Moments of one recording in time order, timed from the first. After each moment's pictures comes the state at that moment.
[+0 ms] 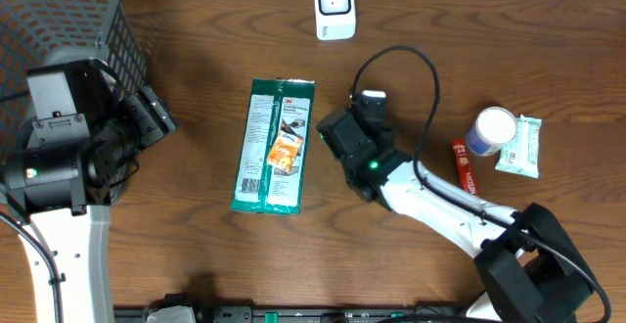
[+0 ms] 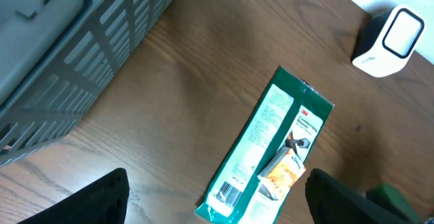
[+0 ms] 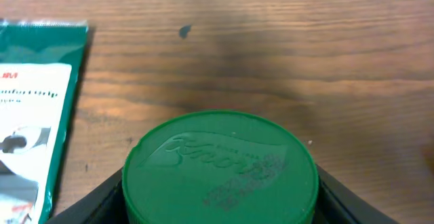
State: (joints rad) left arm 0.17 1.19 1.40 -1.13 0.10 -0.41; right arm 0.72 1.70 0.97 -0.24 0.58 0.64
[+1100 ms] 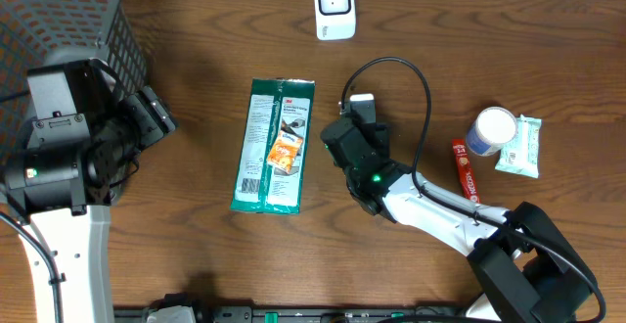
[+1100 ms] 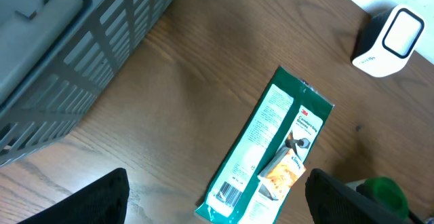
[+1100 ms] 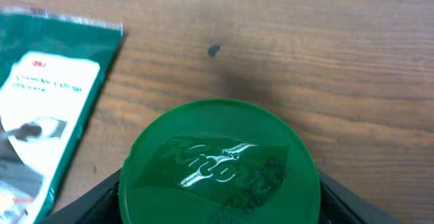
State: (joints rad) left arm 0.17 1.19 1.40 -1.13 0.10 -0.41; right arm 0.73 1.70 0.87 0.01 0.56 0.42
